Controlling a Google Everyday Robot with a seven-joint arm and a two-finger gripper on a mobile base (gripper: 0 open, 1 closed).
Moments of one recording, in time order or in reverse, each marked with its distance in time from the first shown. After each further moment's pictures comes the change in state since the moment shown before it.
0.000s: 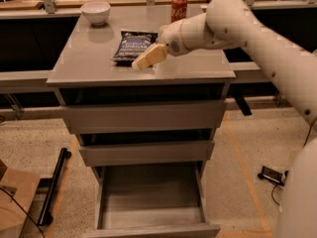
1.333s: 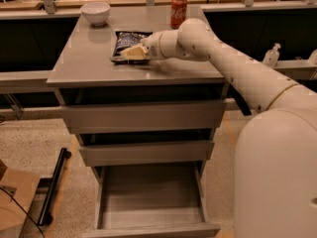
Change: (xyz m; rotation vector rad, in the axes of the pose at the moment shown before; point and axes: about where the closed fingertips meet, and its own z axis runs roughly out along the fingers) arm 0.010 -0.048 0.105 0.106 -0.094 0.204
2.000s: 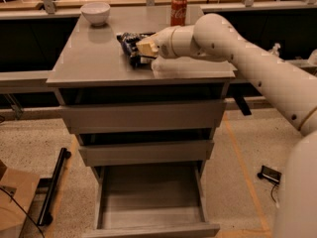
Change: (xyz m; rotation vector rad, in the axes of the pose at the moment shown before) arm -0.018 0.020 -0.059 0.010 -0.038 -0.106
